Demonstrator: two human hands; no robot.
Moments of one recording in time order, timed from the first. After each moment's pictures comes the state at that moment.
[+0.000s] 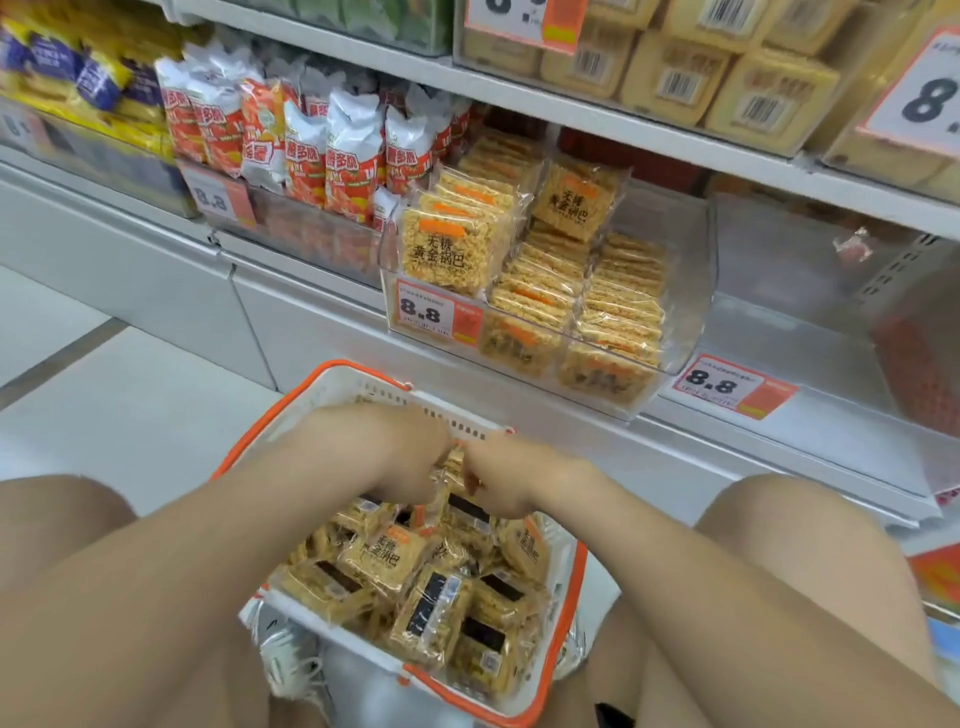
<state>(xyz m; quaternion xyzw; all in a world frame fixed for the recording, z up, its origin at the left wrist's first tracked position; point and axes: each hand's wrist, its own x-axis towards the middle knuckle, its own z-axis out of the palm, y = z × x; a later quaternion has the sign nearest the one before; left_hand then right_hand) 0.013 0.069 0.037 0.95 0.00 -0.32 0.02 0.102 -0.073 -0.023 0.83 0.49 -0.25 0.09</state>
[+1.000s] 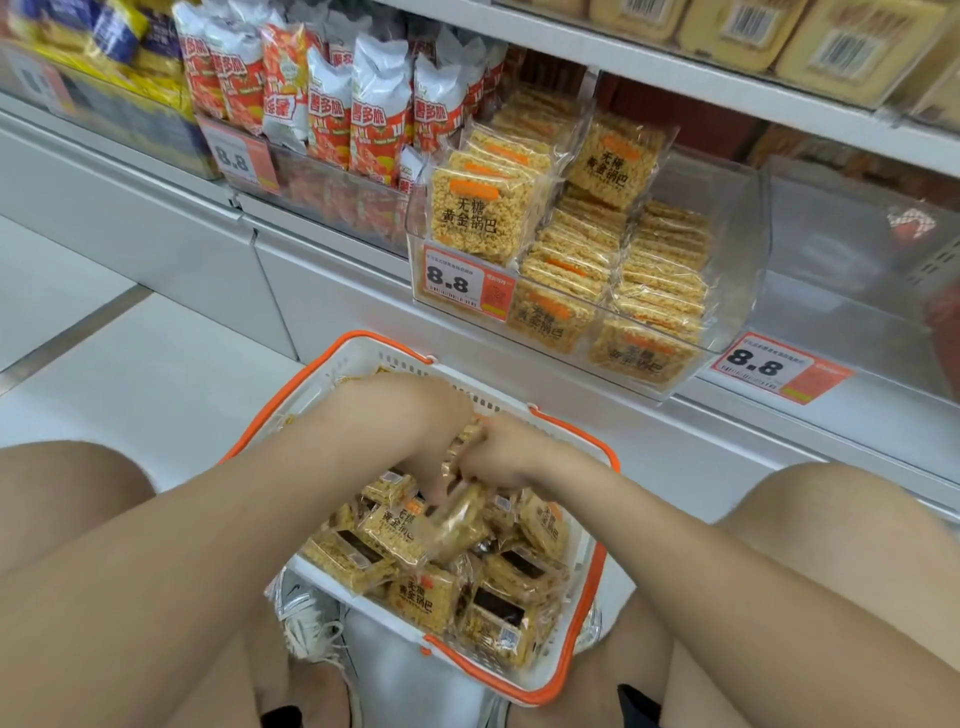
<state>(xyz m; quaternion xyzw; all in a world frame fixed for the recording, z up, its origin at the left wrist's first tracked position) 0.009 0.063 0.051 0.93 0.03 -0.36 0.01 0.083 -0.051 -0.044 0.86 0.20 -0.43 -0.19</state>
